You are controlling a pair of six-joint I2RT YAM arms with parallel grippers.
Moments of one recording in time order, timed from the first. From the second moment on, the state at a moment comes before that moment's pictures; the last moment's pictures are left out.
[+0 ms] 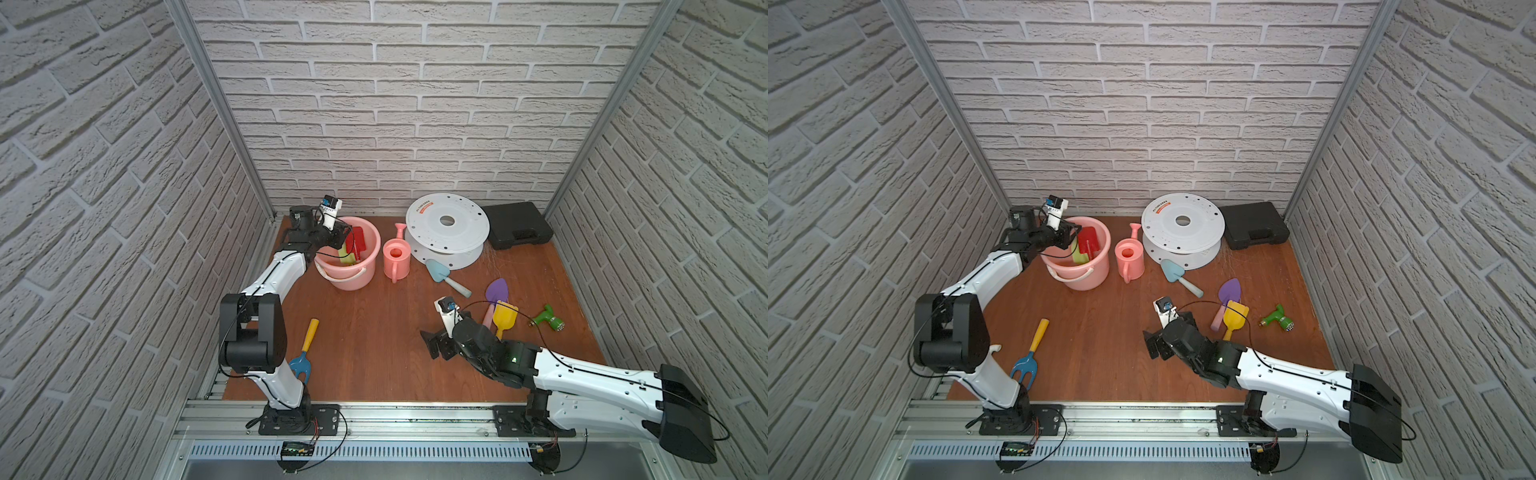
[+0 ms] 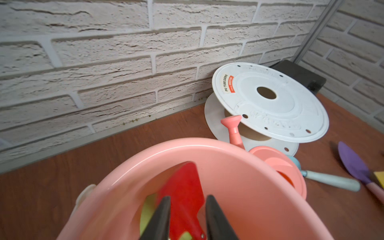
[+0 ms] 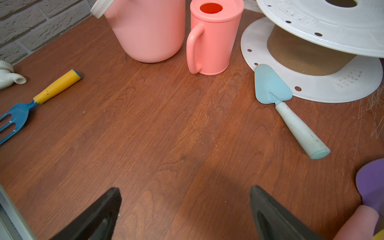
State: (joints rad) left arm 0.07 1.68 1.24 -0.04 0.55 0.12; right arm 1.03 1.04 0.57 -0.20 0.42 0.38
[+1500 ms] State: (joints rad) left arm -0.67 1.28 0.86 -0.03 -0.26 -0.20; right arm 0.55 1.54 0.89 -0.33 0.37 0.41
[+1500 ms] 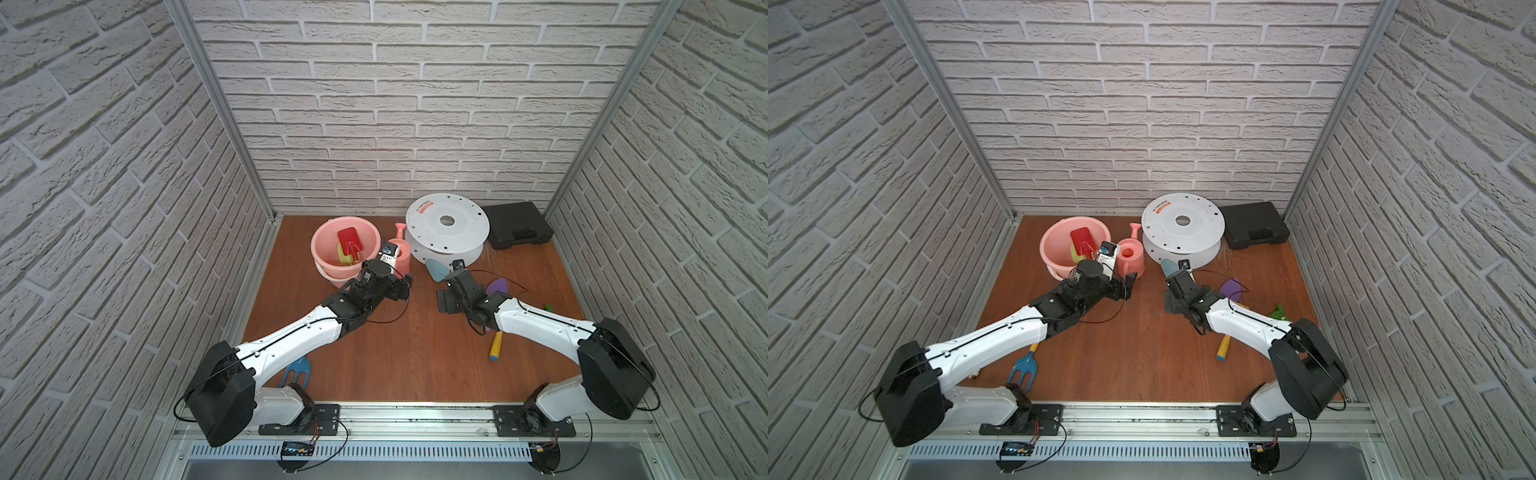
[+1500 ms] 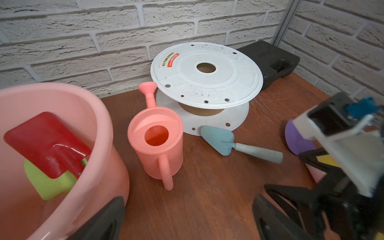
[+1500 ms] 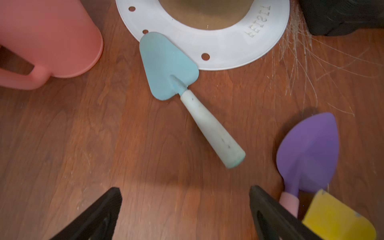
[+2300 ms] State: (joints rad) left arm -0.70 1.22 0.81 0.01 -0.34 -0.23; right arm 0.48 1.81 1.00 -0.28 0.10 0.33
